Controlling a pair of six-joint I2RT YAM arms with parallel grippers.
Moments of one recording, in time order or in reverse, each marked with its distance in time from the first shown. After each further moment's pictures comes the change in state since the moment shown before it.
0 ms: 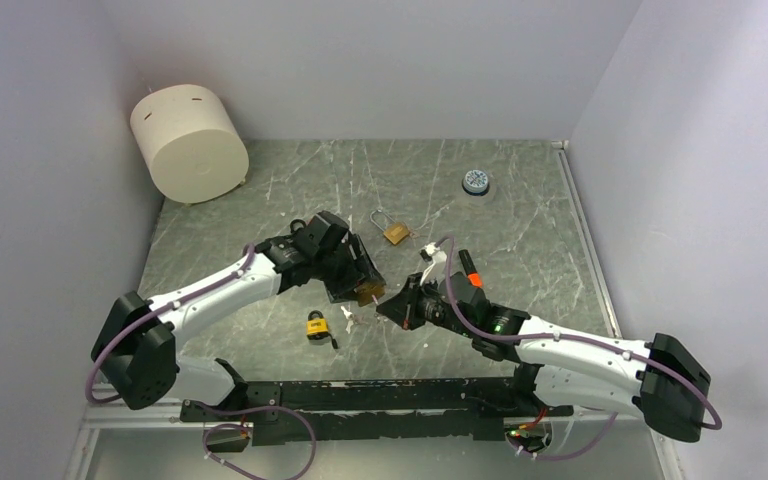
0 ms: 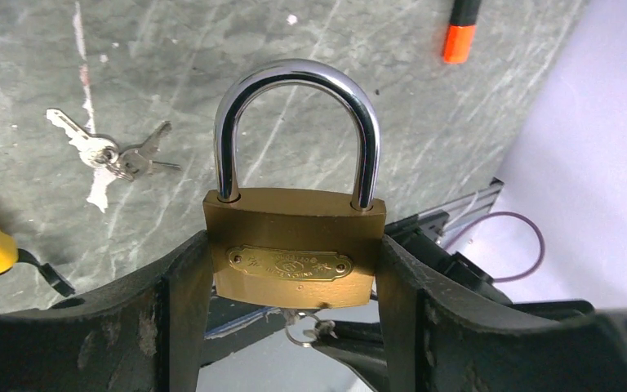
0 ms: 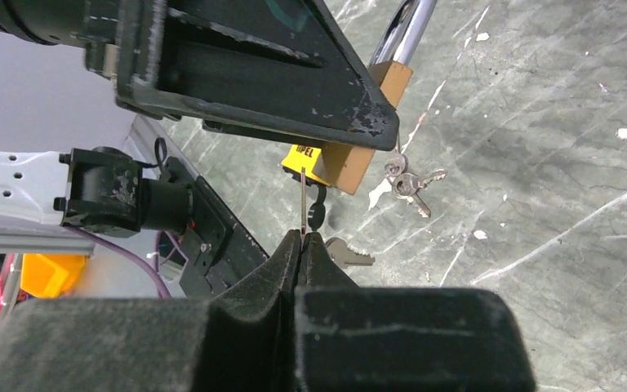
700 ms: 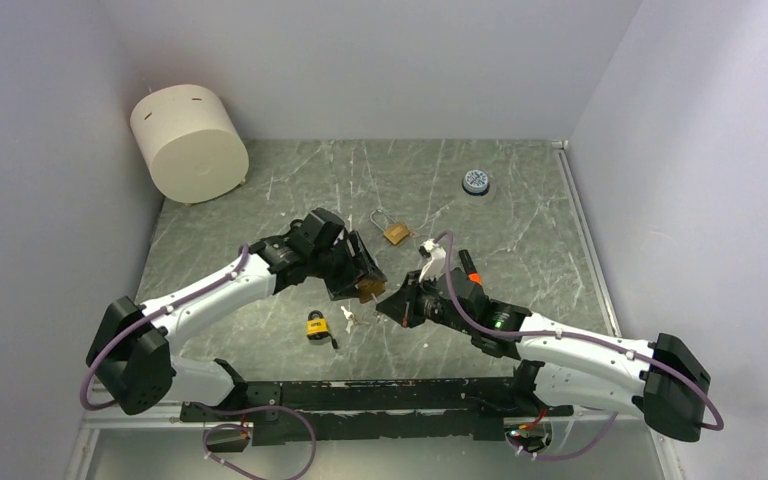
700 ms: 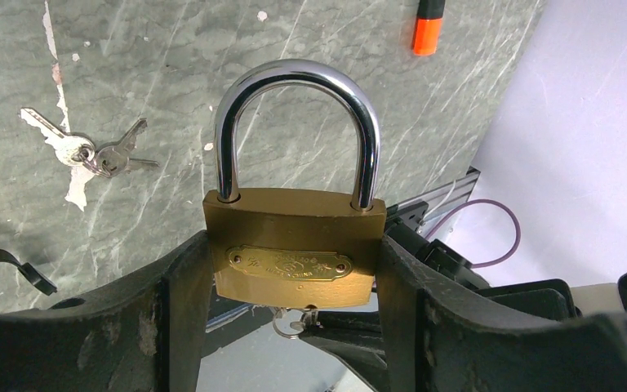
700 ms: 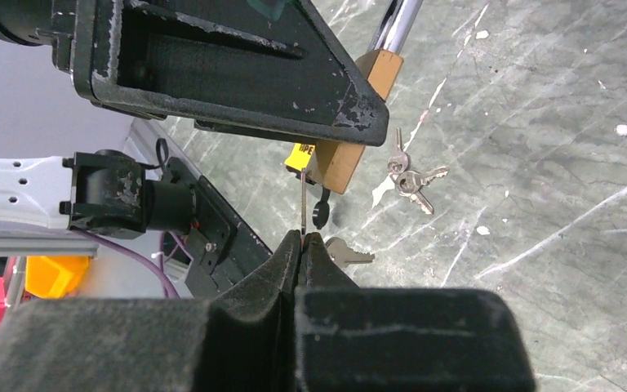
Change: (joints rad) left arm 0.017 -0.036 -0.005 0.030 0.051 -0.007; right arm 0.000 0.005 0.047 -0.068 0.003 0.012
